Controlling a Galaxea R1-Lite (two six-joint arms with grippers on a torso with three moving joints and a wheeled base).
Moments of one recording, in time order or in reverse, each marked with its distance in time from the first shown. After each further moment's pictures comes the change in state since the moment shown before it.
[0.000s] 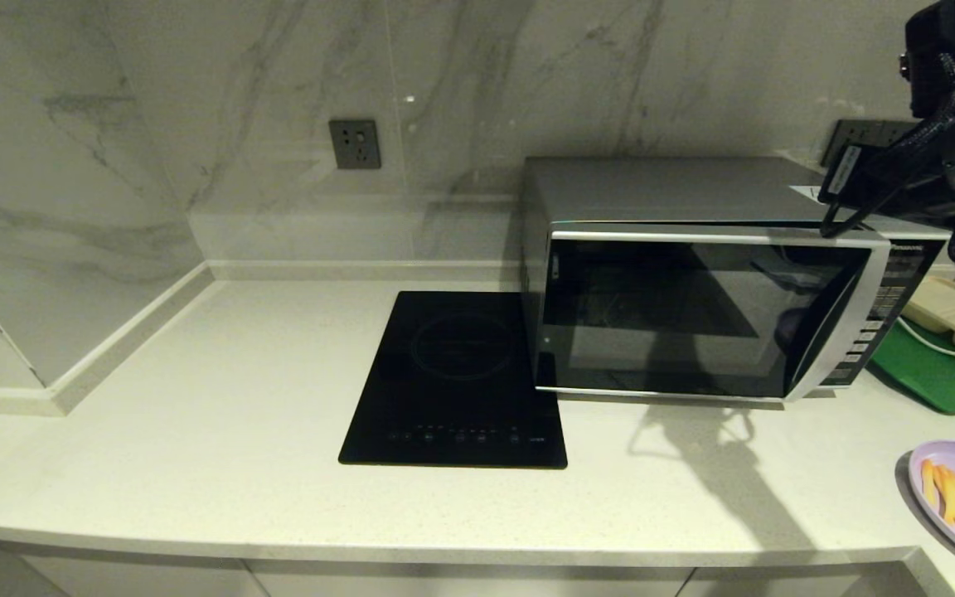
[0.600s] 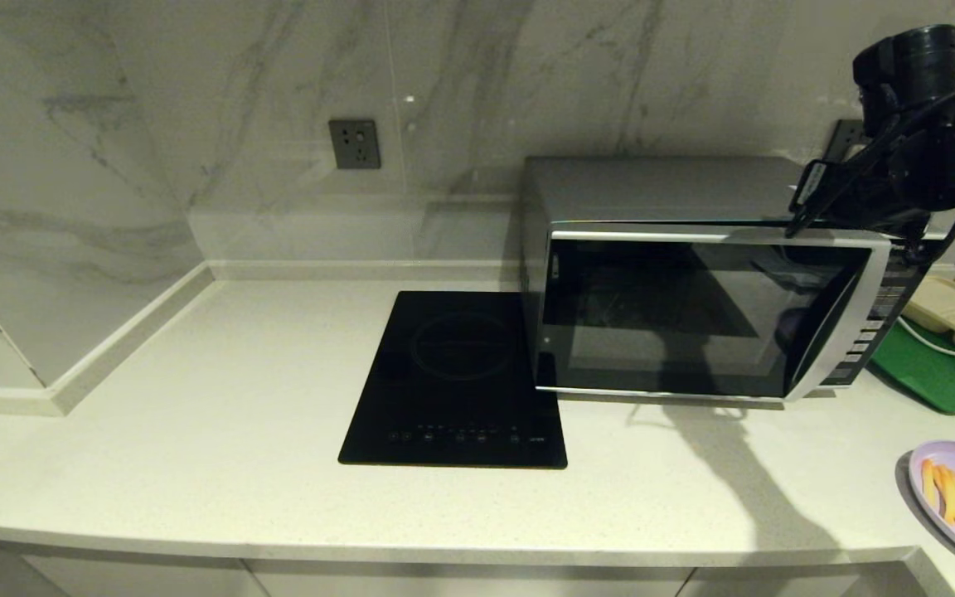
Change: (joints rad) left arm 0.000 0.000 0.000 0.000 0.000 -0.001; right arm -0.050 0.132 -0.120 0.034 0.069 0.019
